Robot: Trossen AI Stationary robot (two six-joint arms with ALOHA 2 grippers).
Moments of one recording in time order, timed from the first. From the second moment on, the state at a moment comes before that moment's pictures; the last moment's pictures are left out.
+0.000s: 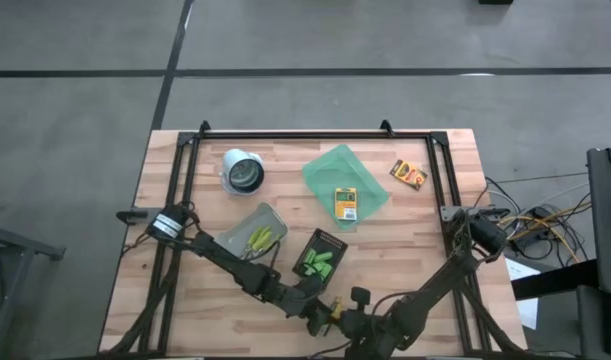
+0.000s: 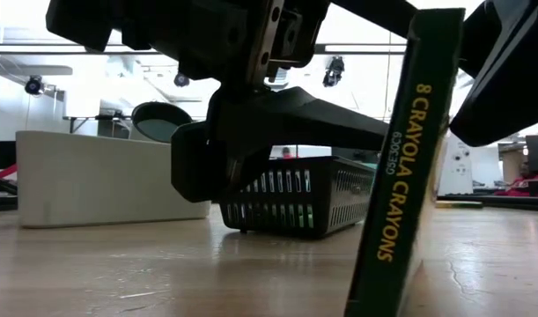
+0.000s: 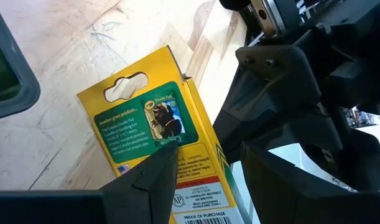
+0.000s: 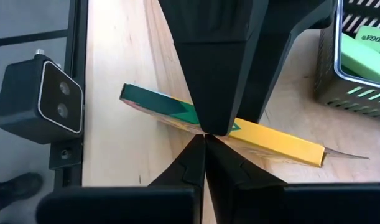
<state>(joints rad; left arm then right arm) -0.50 2.05 1.22 0.41 -0.15 -1.16 0.81 2.04 1.33 -0.32 0.60 0.86</state>
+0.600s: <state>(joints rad) -0.51 2.05 1.22 0.36 -0.10 -1.19 0.81 2.04 1.35 -0.32 0.60 0.85</state>
